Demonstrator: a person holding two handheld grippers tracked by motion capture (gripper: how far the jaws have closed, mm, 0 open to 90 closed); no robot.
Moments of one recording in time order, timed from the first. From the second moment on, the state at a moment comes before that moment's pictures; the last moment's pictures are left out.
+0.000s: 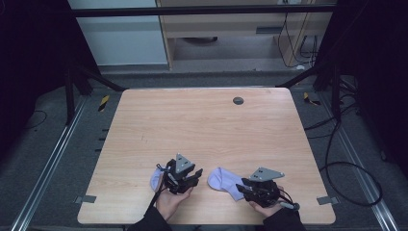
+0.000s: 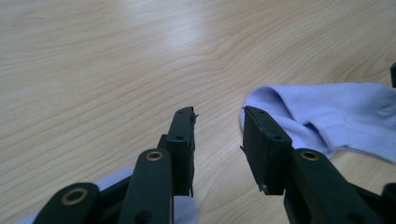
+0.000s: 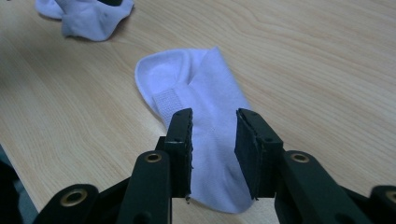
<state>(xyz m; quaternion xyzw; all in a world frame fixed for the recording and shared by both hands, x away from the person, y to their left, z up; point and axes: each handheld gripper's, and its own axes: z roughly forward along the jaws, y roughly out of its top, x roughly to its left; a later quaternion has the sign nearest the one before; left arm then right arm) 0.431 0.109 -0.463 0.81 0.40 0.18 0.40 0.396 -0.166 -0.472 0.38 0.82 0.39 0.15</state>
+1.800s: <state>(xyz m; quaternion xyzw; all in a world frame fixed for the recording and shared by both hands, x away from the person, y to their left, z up) 0.434 0.069 -0.497 0.85 0.37 0.13 0.36 0.410 -0.171 -0.464 0.40 0.78 0.46 0.13</state>
